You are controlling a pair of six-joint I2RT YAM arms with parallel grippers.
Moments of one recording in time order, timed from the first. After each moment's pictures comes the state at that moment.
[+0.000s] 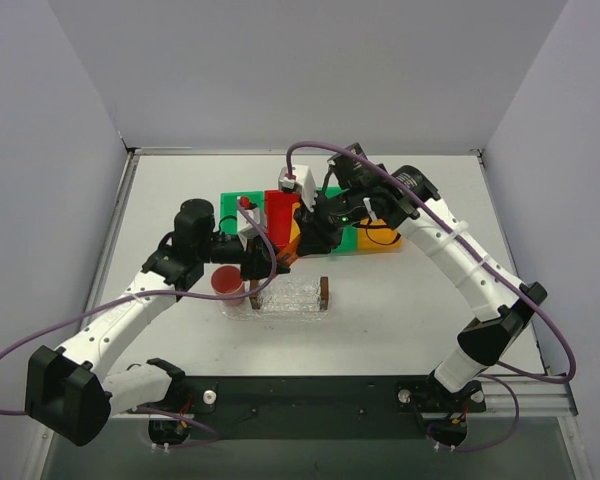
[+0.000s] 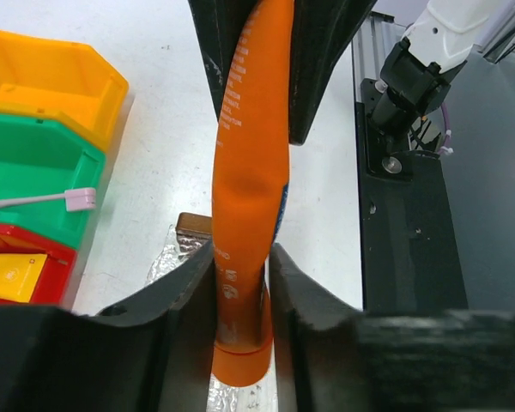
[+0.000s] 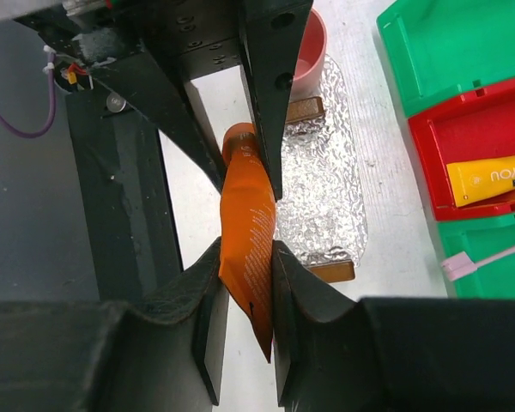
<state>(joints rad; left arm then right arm) -0.47 1.15 0.87 -0.06 1.01 0.10 0.73 1.62 1.84 -1.09 -0.59 -0.35</state>
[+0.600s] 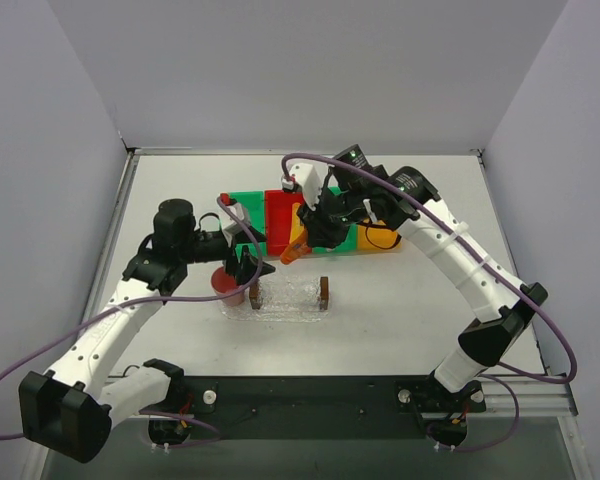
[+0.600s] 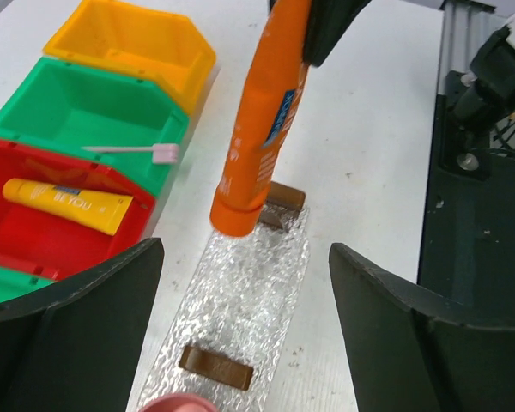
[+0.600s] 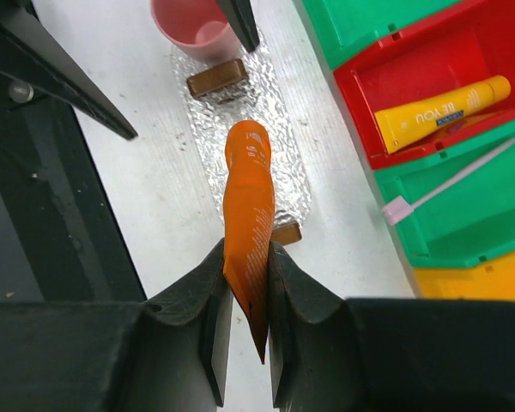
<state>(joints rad) -0.37 1.06 0.87 -0.16 0.91 0.18 0.74 1.61 1.84 -1.09 -0.39 -0.34</state>
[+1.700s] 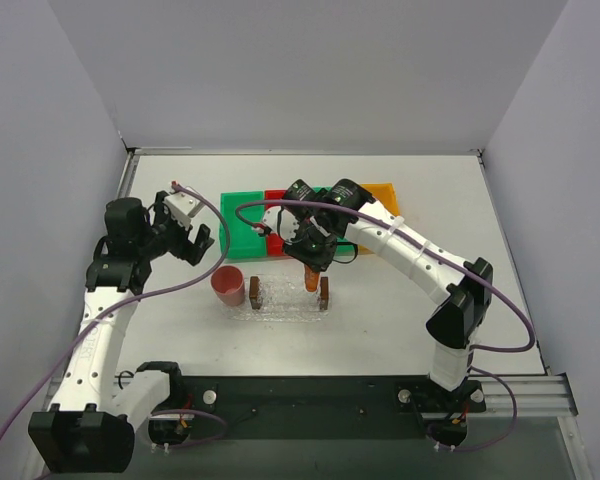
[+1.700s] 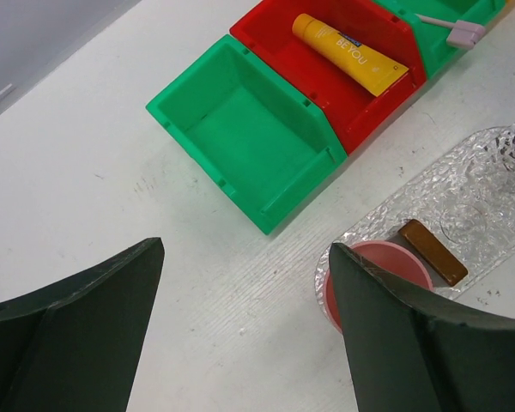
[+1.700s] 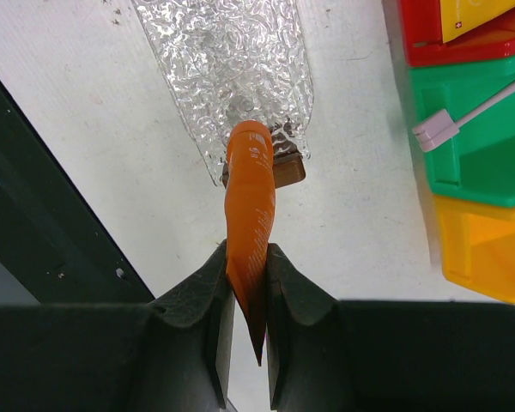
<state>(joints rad) -0.02 0.98 0.95 -0.47 0.51 0.43 0.88 1.82 1.86 -1.30 -0.07 -0.38</state>
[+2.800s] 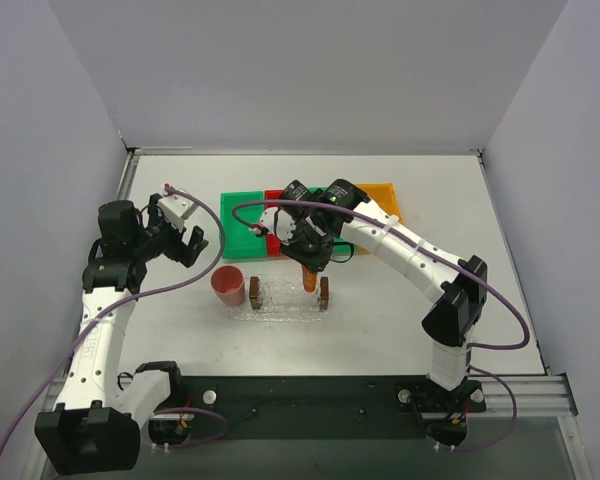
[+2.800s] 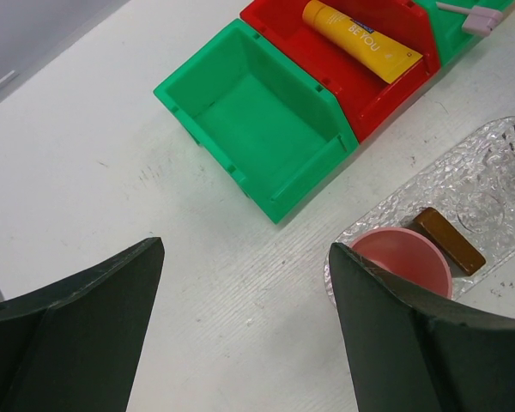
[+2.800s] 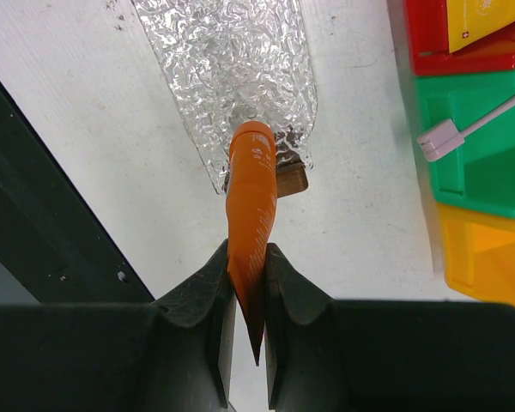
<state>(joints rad) 0.06 0.98 0.93 -0.47 0.57 0.47 0.89 1.84 1.87 -1.30 -0.07 -0.38</state>
